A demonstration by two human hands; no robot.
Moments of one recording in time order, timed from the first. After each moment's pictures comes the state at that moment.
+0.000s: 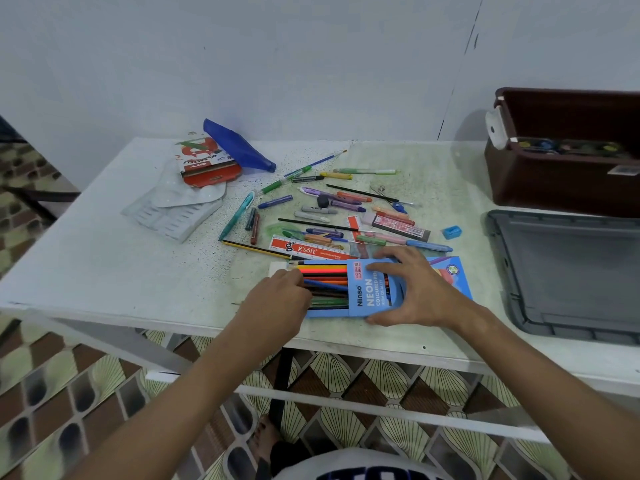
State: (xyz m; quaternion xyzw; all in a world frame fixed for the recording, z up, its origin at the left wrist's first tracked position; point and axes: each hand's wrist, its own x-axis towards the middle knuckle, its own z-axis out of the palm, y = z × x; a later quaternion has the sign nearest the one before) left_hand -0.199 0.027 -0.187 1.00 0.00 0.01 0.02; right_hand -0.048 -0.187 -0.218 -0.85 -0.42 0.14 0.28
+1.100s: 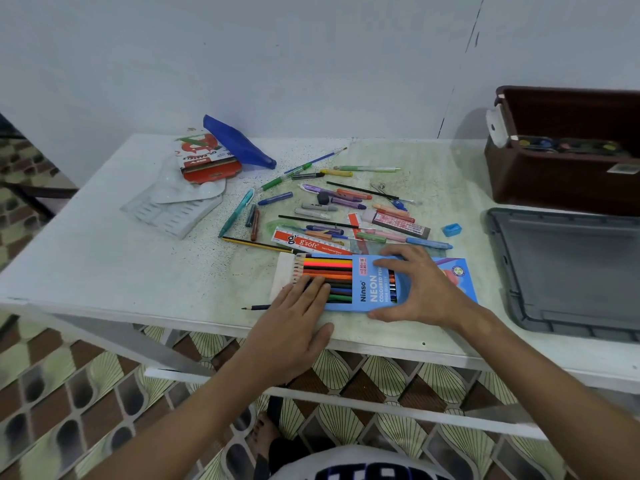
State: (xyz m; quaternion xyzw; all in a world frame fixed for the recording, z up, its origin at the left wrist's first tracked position) left_hand -0.223 0.011 -0.227 1.00 -0.01 -0.02 0.07; right_hand -0.052 -0.191 -0.220 -0.86 -0.40 0.11 0.30
